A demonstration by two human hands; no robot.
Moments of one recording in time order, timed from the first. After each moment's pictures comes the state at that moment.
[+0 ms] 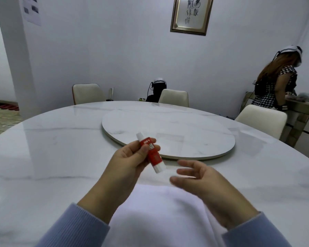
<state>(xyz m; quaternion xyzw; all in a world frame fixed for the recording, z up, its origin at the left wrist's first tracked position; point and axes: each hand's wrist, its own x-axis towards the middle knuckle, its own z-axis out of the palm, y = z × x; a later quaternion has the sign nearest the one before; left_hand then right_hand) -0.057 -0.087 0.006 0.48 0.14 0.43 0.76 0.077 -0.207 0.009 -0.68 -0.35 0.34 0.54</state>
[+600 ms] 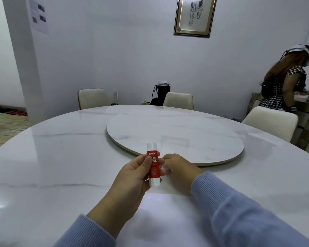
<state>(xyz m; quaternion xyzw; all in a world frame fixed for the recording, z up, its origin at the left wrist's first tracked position) -0.049 -0.079 -0.013 0.48 0.18 0.39 0.76 0.130 -0.076 -0.023 -0.73 -0.68 0.06 0.09</state>
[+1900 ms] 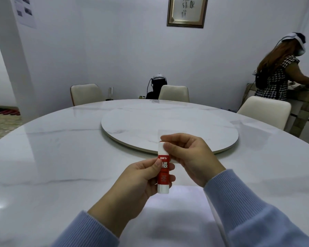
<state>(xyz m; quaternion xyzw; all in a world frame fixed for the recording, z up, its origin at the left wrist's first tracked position) -0.045 -0.093 -0.017 0.53 0.21 0.29 0.77 0.096 -0.149 0.015 -0.51 -0.45 0.34 0.65</state>
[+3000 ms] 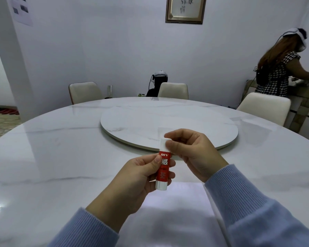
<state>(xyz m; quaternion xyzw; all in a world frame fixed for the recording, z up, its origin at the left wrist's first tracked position) -0.046 -0.094 -0.012 0.54 0.21 0.29 0.76 0.098 -0.156 0.019 -0.48 -0.46 0.35 0.66</state>
